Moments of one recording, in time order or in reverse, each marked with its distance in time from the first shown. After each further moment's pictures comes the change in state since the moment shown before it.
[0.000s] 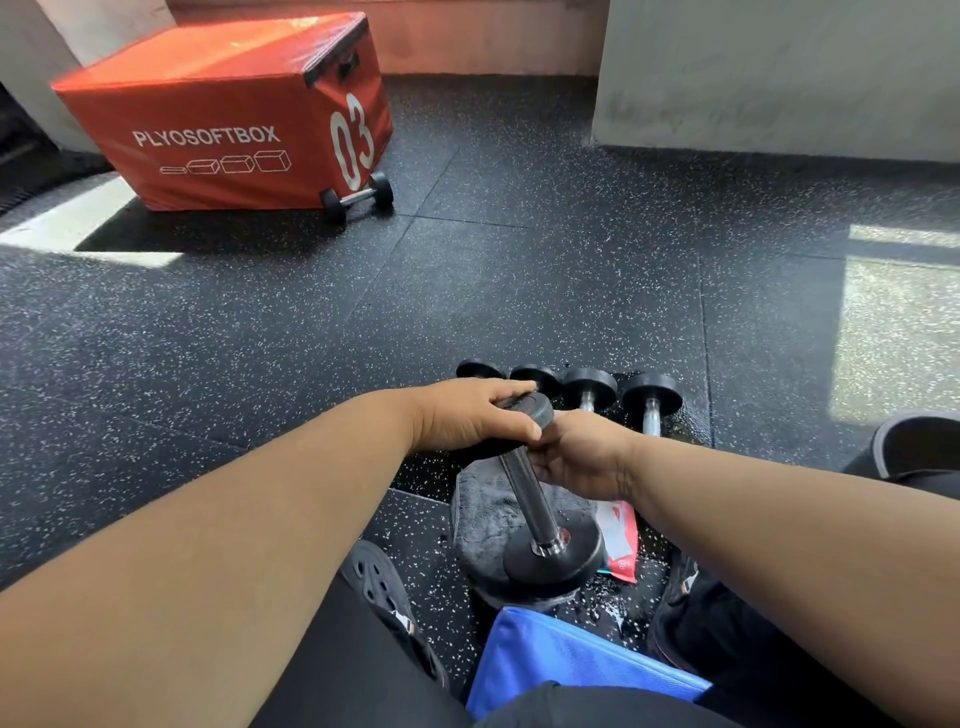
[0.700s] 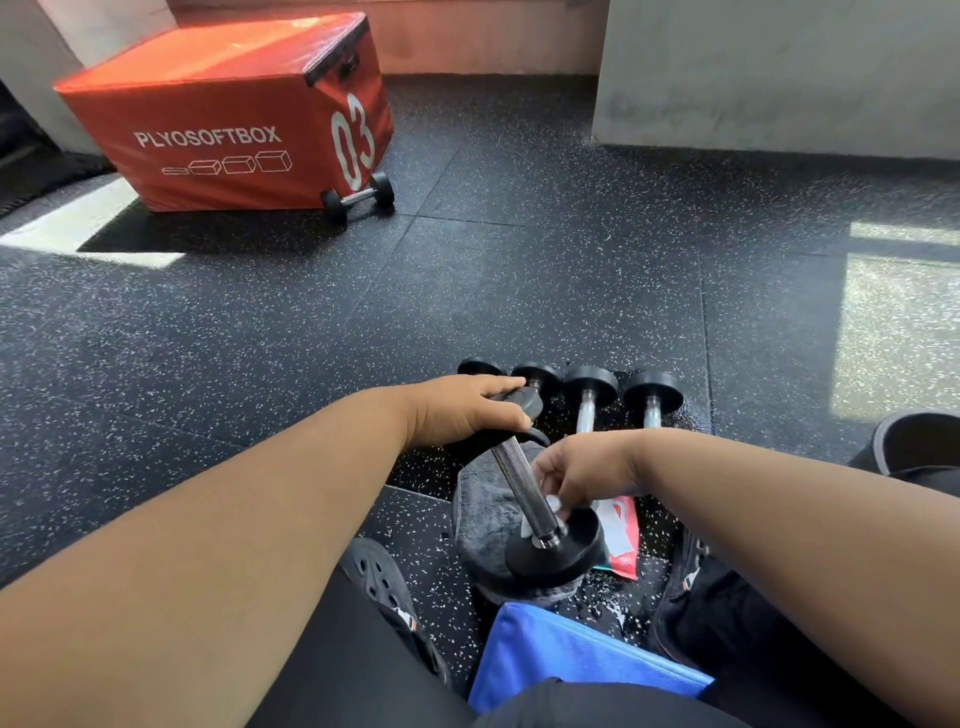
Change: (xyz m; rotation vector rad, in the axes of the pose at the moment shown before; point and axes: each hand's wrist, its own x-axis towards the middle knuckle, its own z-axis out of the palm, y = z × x) left_hand -0.003 -0.009 -0.003 -0.057 0.033 -0.031; right_hand -0.013 -0.003 -0.022 -1.040 -0.186 0.197
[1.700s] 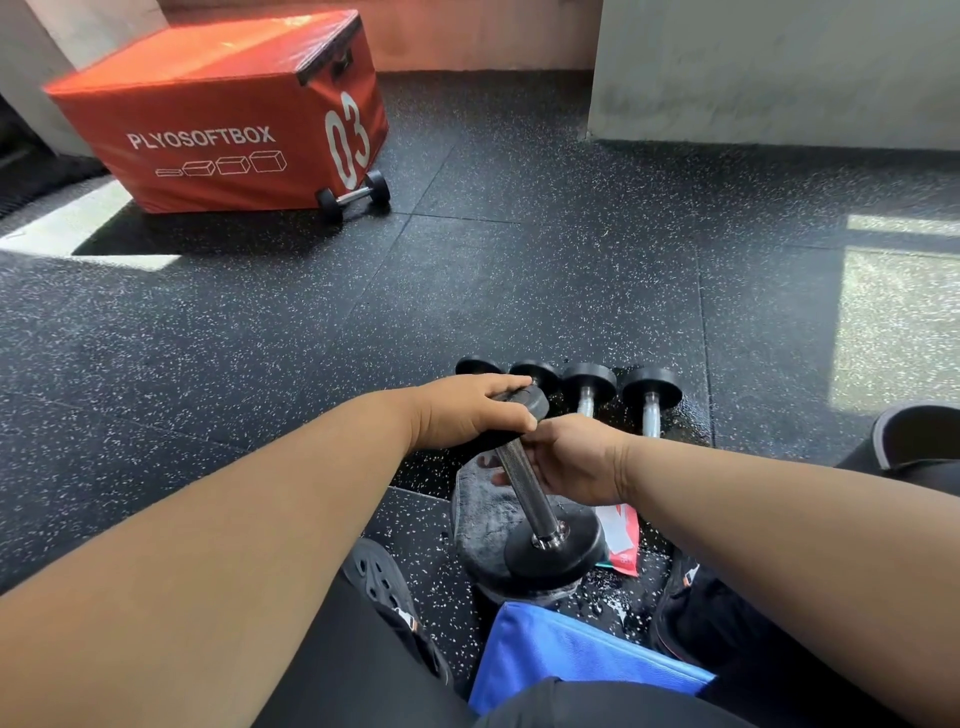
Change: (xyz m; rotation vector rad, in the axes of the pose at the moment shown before) left_hand 0.014 -0.003 0.008 0.002 0.023 0.017; right_hand -0.004 -0.029 0.021 0.989 0.146 -0.092
